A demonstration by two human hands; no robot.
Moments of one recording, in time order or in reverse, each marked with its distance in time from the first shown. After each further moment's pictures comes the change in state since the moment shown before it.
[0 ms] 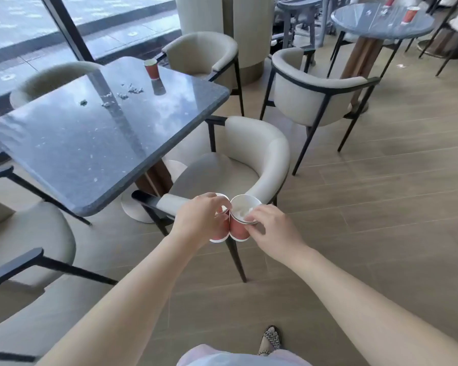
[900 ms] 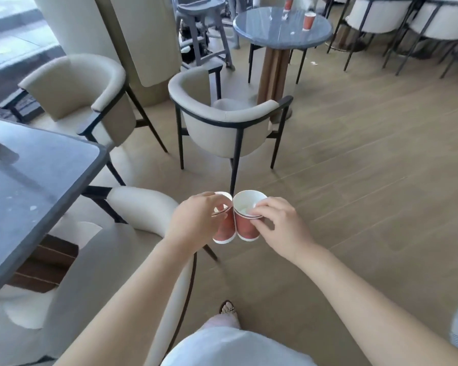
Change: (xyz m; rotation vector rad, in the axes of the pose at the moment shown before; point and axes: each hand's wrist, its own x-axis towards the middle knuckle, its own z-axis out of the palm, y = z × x) left_hand 0.411 0.226 0.076 -0.131 -0.100 0.261; right_hand 0.219 0.310 -0.225 -0.091 0.223 0.227
